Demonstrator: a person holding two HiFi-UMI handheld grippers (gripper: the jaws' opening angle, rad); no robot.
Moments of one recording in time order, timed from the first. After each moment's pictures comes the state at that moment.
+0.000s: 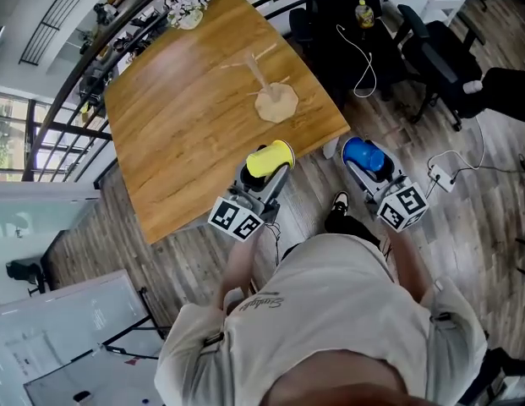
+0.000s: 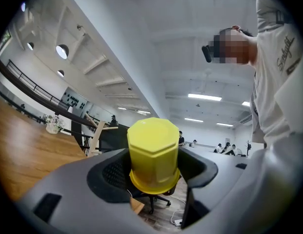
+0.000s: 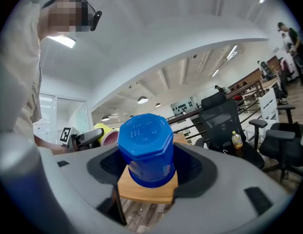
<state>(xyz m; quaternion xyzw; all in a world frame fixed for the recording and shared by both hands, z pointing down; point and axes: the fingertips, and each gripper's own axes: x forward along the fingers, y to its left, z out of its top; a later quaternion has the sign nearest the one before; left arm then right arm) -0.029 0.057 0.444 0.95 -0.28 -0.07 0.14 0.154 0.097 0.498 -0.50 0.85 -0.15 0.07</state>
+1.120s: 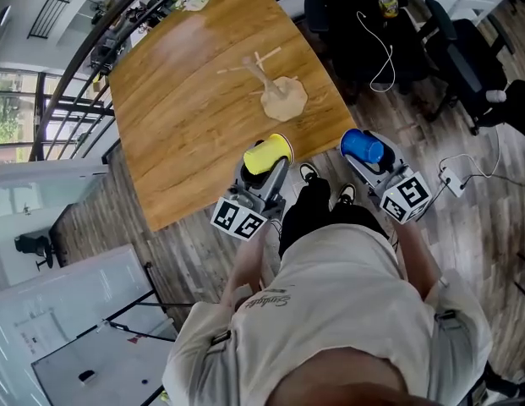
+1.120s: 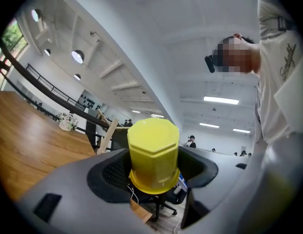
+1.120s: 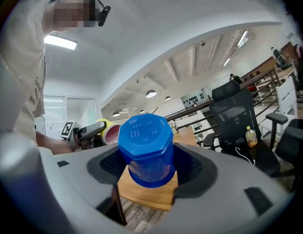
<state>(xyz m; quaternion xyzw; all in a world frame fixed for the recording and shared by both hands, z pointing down) -0.019 -0.007 0.456 0.91 -0.36 -0.09 0.16 0.159 0.014 0.521 -0.43 0.89 -0.17 0.05</state>
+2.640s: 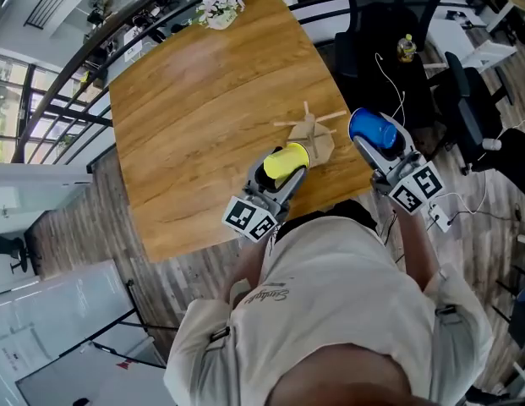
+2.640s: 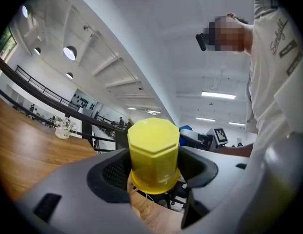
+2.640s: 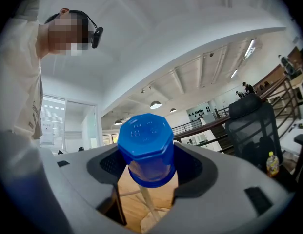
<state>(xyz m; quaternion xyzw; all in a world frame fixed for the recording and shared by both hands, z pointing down) -0.074 -0.137 0.469 0.93 -0.33 -0.07 0.15 0.096 -0.170 0.420 -0.42 0.89 -0.10 0.10</state>
